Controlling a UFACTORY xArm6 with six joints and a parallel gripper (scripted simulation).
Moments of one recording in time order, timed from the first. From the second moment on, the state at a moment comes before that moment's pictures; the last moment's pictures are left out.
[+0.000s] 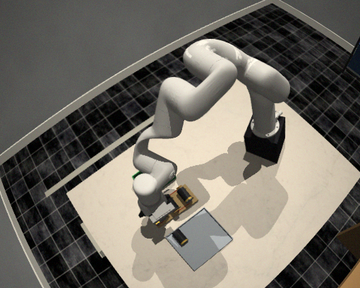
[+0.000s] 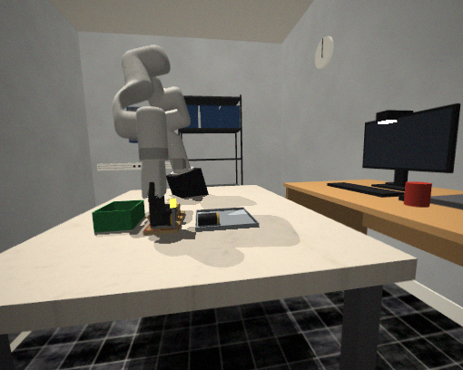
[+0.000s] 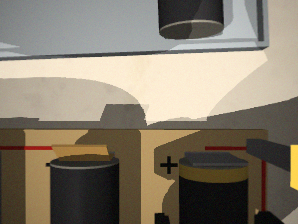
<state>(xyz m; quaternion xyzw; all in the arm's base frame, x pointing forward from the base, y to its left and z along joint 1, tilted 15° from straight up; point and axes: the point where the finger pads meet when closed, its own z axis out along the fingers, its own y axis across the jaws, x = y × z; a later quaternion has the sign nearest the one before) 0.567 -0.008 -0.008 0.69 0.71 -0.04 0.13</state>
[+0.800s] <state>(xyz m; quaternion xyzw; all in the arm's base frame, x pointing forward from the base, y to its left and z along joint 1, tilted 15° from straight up) 0.560 0.010 0.065 0.69 0.71 -0.04 0.13</state>
